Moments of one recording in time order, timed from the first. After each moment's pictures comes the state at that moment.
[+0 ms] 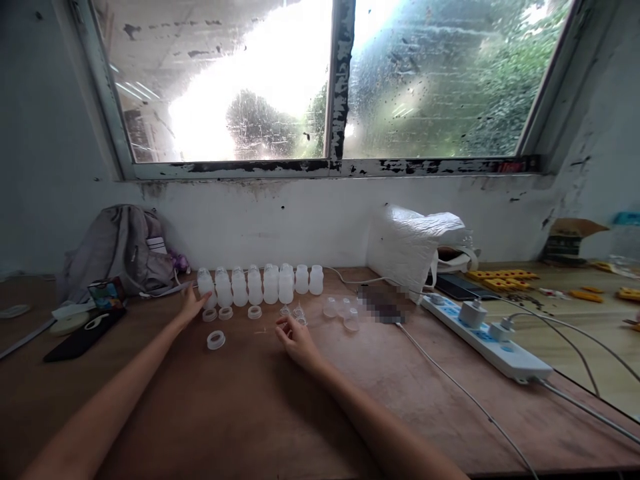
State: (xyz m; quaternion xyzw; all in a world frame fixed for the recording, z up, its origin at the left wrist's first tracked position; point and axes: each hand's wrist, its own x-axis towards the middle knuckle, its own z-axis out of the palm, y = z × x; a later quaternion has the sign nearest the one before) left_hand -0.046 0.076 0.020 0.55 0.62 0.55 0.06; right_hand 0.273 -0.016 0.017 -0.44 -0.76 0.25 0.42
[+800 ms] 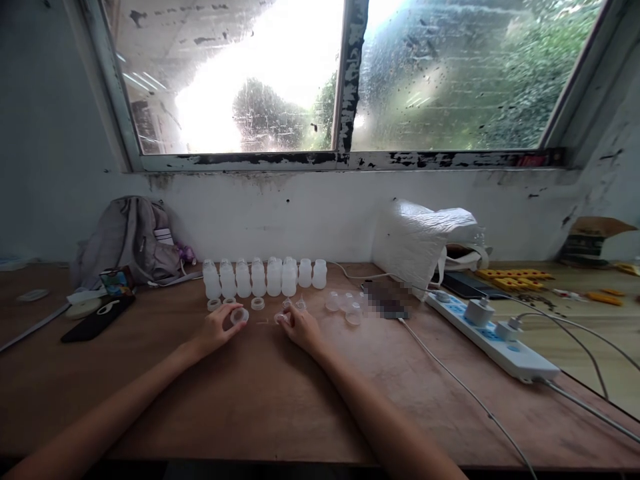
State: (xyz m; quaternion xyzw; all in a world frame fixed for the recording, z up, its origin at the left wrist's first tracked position) left_hand 0.042 -0.037 0.032 0.80 0.47 0.37 0.02; right_hand 0.282 0.006 0.002 -0.48 -0.82 0.05 0.32
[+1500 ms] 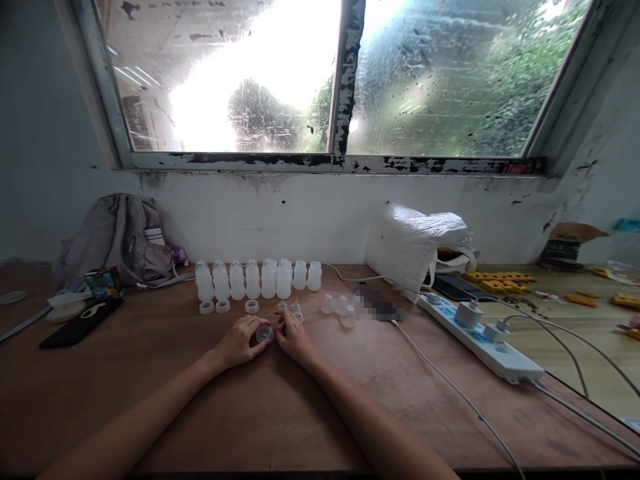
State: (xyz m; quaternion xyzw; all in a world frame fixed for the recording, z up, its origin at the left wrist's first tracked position) left_hand 0.101 -0.032 0.019 0.86 0.39 0.33 0.03; right_hand 0.274 0.002 -0.008 -0.41 -0.80 0.15 0.41
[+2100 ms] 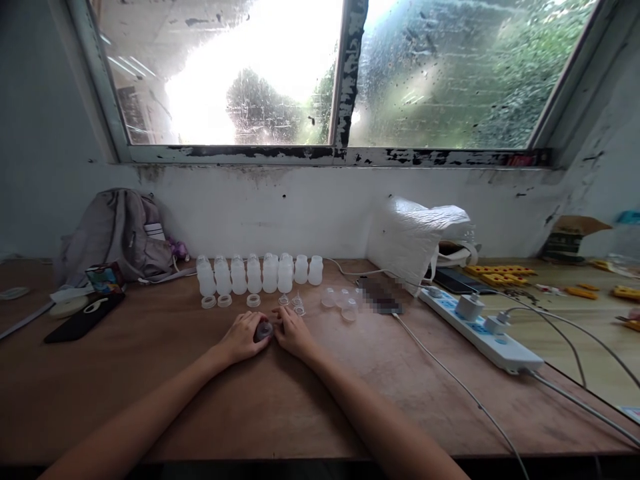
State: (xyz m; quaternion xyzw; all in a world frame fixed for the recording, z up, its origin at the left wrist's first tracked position) left_hand 0.101 -0.029 0.006 0.84 0.45 0.30 0.01; right_hand 0.271 -0.002 -0.010 -0.41 -0.84 0.09 0.35
